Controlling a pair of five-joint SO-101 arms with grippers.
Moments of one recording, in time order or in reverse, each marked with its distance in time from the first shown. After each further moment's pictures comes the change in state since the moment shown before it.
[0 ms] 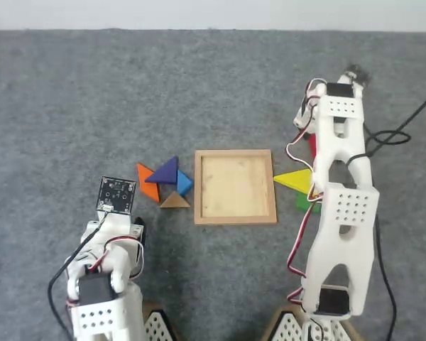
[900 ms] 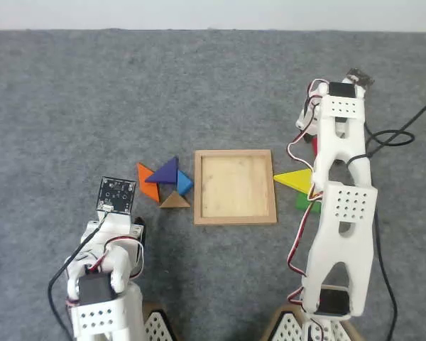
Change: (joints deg) left arm 0.0 0.0 0.0 0.0 0.0; right arm 0.8 5.2 -7.7 6.9 -0.5
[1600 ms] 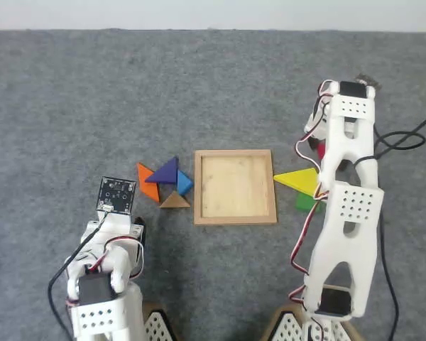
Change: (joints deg) left arm 0.0 0.0 0.0 0.0 0.0; right arm 2.6 -0.6 -1.4 7.1 3.4
